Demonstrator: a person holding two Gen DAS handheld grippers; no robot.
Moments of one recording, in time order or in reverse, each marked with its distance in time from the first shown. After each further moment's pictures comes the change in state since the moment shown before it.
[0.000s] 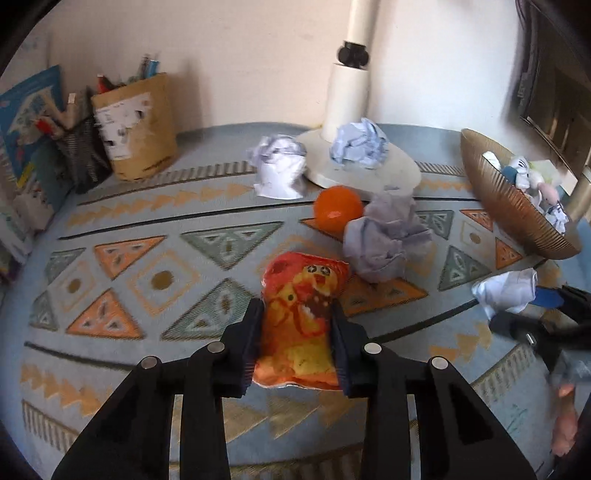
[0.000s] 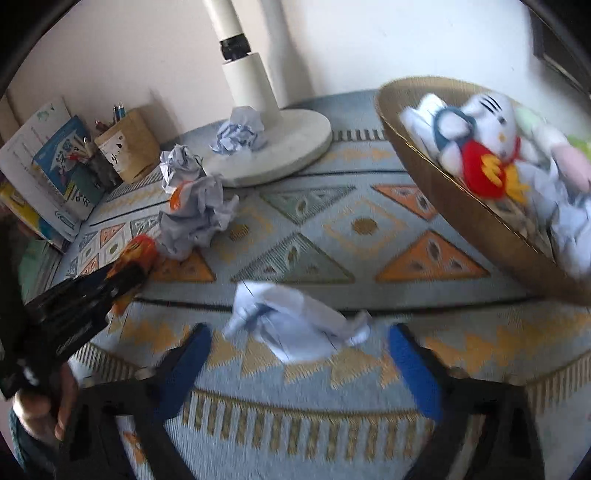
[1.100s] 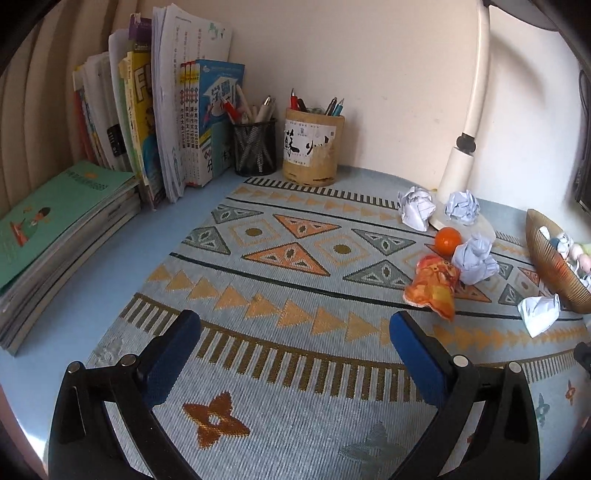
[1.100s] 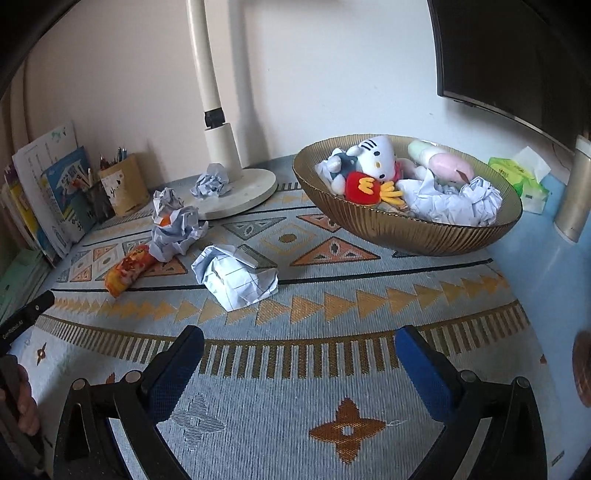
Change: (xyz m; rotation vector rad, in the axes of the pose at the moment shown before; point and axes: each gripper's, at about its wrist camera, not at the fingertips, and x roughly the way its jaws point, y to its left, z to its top) left arm -0.086 0.060 -0.075 -0.283 -0.208 0.290; right arm -0.082 -0.035 -0.068 0.039 -0.280 -0.117
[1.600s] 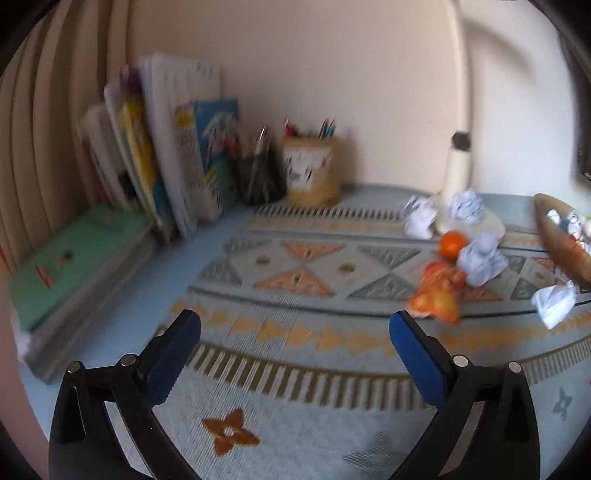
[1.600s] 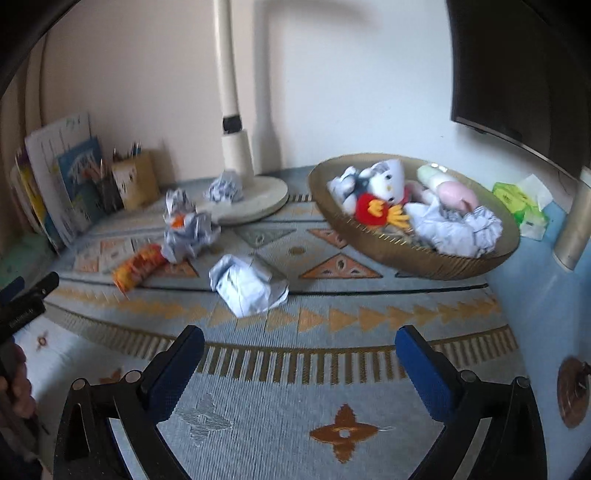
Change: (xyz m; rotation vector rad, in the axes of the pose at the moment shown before) left arm -0.007 -0.014 0.011 0.096 -0.079 0.105; right arm -0.005 0.017 0.002 -0.082 -0.017 -0.011
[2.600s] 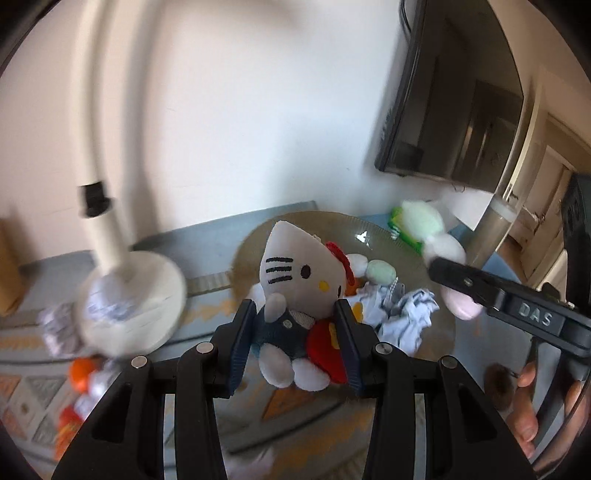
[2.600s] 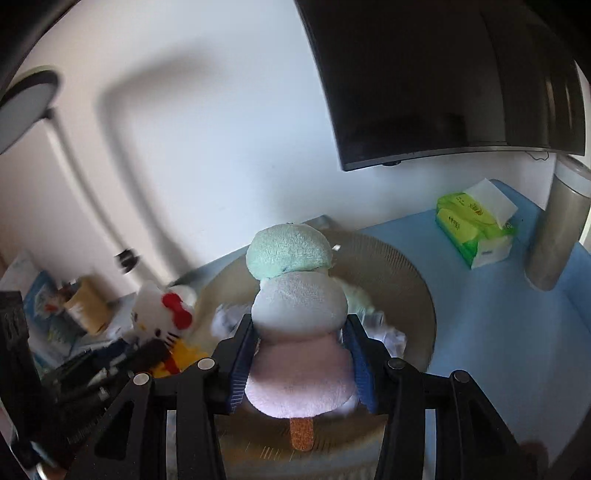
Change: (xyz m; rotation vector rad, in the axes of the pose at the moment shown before) left arm 0.012 -0.312 0.110 0.249 0.126 -0.785; right arm 0.012 -0.163 0.149 0.300 -0.026 -0.042
